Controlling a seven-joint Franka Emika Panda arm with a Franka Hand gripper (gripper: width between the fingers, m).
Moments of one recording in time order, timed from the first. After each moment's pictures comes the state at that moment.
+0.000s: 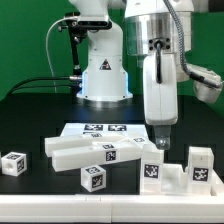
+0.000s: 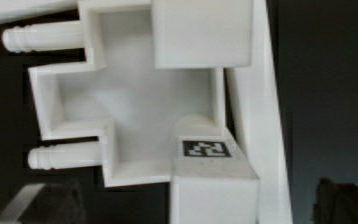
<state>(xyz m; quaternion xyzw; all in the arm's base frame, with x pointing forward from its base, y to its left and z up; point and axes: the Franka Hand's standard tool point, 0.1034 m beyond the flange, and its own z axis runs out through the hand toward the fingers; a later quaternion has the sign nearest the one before) 0.637 0.055 0.103 -0.64 0.77 0.01 0.06</state>
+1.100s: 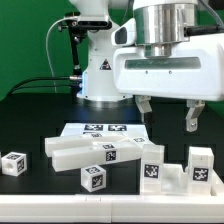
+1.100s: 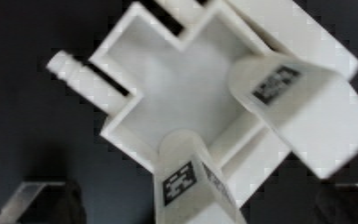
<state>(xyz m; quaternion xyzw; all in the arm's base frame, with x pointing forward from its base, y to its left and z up) 0.606 0.065 0.109 -0.92 0.39 -0.05 0.06</state>
